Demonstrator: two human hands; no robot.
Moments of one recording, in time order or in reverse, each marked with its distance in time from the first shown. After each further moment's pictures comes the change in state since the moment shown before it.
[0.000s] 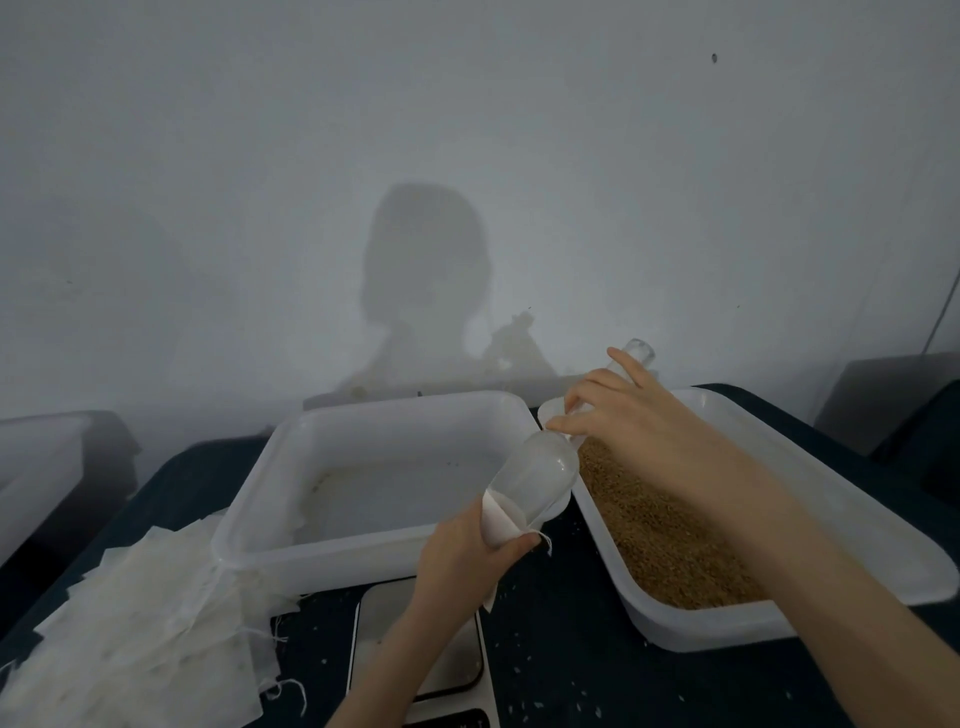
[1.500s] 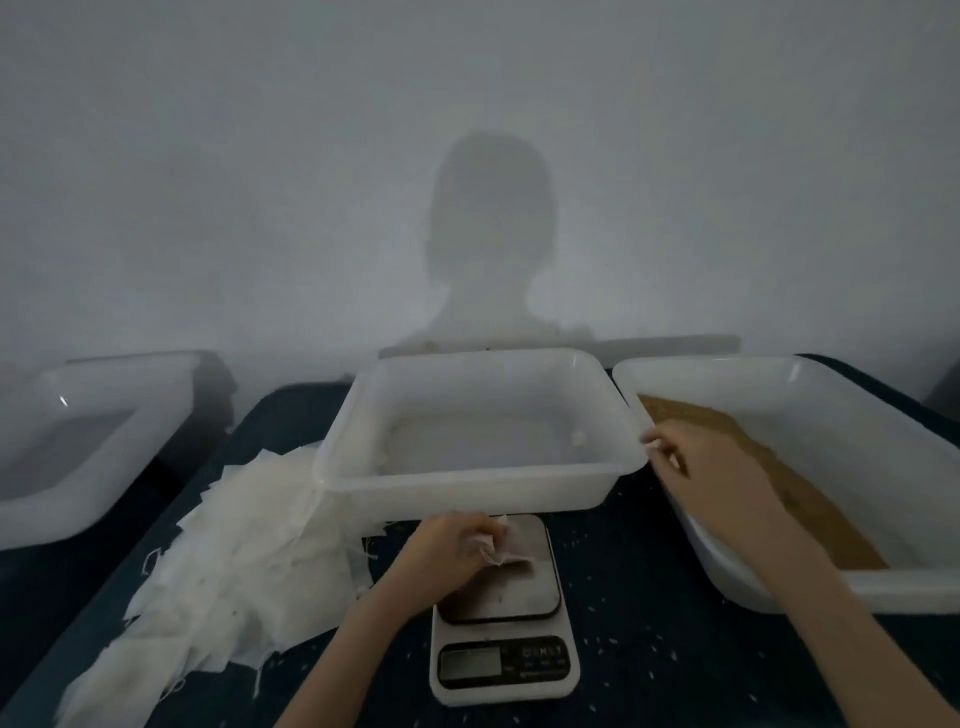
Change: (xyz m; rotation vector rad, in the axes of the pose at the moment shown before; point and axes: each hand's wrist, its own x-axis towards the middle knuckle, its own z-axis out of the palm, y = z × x) left_hand -0.047 -0.095 -0.058 0.098 -0.189 0.087; right_hand -0.030 -0.067 0.070 0.629 0.074 0.534
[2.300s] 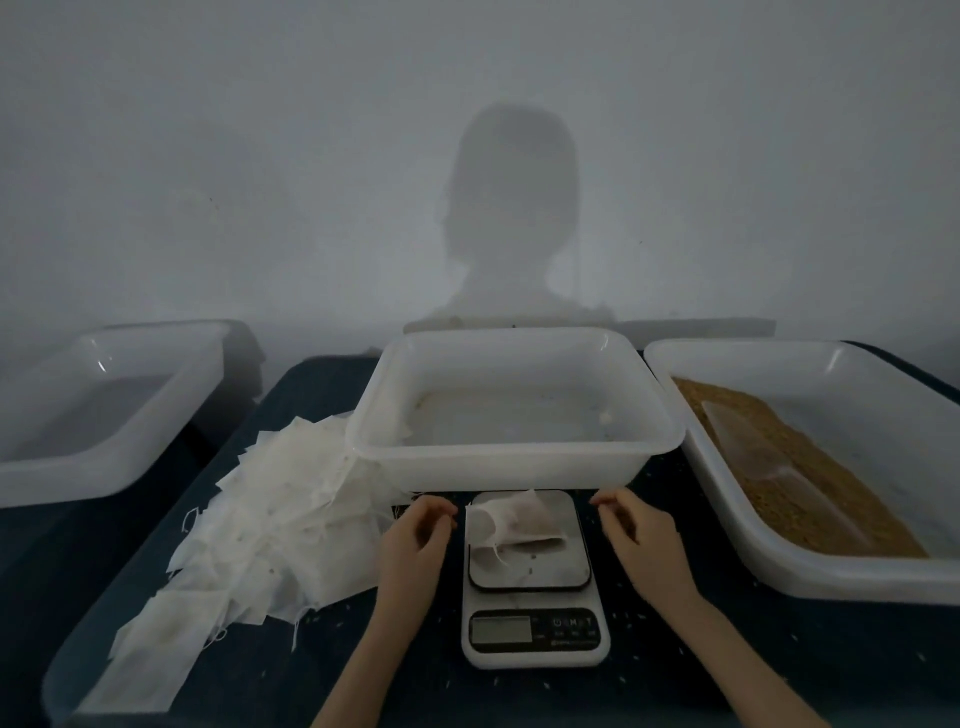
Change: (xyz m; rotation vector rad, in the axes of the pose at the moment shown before) left_hand -0.053 -0.028 0.010 -0.363 0.566 -0.265; right_hand -0.049 -0.019 0.129 0.539 -0.024 0.050
